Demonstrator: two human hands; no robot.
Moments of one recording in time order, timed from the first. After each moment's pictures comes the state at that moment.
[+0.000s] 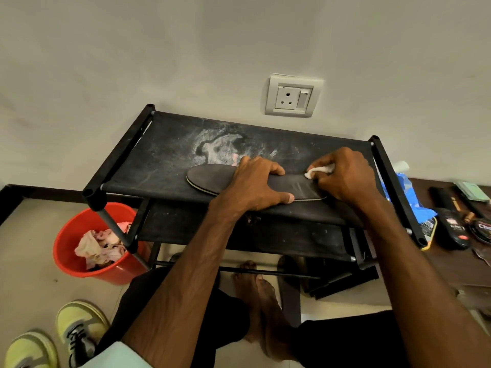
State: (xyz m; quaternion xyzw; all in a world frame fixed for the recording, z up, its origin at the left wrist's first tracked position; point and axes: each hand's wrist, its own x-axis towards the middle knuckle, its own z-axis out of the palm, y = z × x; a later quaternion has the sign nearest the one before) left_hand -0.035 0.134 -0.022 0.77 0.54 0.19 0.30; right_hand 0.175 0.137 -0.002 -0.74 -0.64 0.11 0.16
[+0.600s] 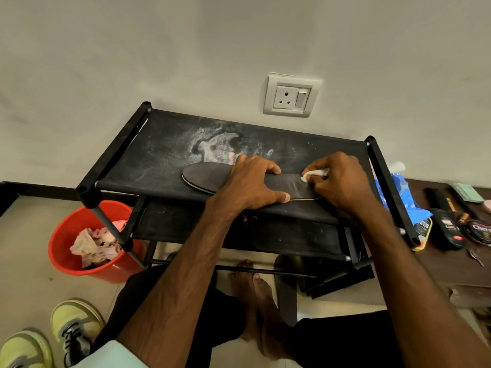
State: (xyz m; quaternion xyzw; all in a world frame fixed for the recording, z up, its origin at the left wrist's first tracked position) left_hand -0.036 0.136 -0.023 0.76 0.54 0.19 0.29; right_hand 0.170 0.125 -0.005 -0.71 -0.67 0.12 0.18
